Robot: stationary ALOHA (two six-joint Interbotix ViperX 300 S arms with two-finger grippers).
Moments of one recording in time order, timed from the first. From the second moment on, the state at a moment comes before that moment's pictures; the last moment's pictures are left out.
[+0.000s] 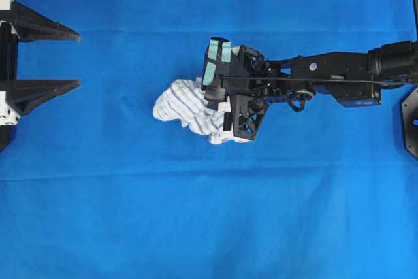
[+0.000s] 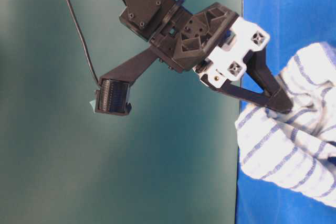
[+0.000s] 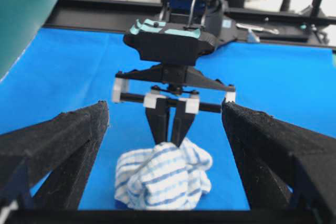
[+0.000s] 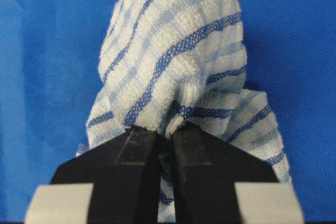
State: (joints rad) left arm 0.08 -0.96 1.09 -0.03 -0.17 0.00; right arm -0.08 0.14 0.50 0.03 0.23 0.02
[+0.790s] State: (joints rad) left arm 0.08 -0.96 1.10 -0.03 -0.17 0.00; right arm -0.08 -0.31 0.66 -0.05 -0.02 0.01
